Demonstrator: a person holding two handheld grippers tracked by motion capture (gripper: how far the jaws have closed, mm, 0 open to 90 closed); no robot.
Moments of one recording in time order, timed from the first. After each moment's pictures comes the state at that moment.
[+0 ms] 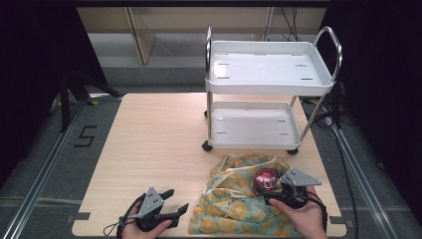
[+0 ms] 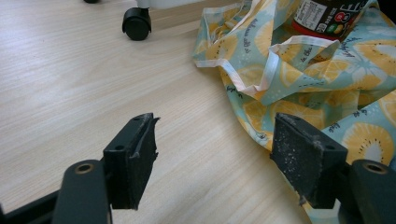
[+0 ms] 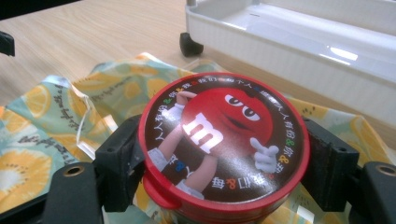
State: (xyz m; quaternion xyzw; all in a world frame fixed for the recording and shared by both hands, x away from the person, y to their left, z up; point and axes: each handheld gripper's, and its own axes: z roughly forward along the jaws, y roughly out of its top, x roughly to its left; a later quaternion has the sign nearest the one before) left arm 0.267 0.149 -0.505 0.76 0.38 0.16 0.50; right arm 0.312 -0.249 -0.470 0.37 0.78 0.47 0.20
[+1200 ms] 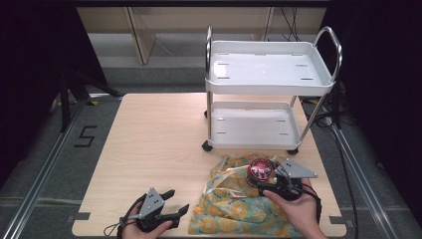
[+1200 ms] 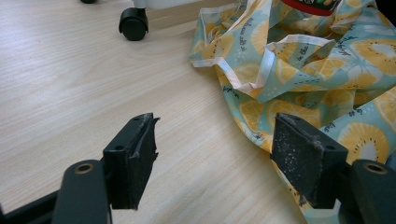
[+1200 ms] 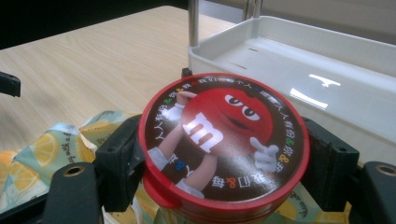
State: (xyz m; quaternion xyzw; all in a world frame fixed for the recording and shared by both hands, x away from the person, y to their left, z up) left arm 0.266 0.148 -0.505 0.76 0.38 0.16 0.51; right arm 0.324 -0.231 -0.447 0.36 0.77 0.48 0.22
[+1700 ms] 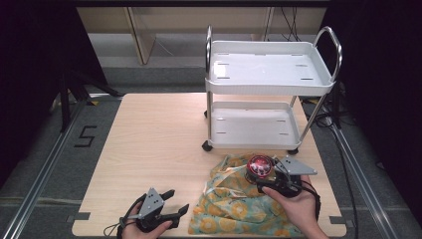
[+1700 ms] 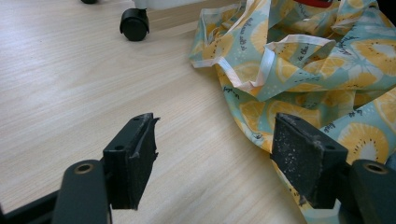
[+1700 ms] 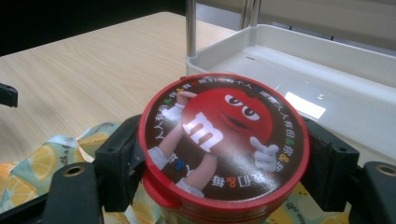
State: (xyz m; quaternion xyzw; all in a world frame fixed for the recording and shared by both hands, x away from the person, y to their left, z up) left arm 0.266 0.148 -0.505 0.76 0.38 0.16 0.51; right arm 0.328 -0.228 -0.440 0.36 0.76 0.49 0.23
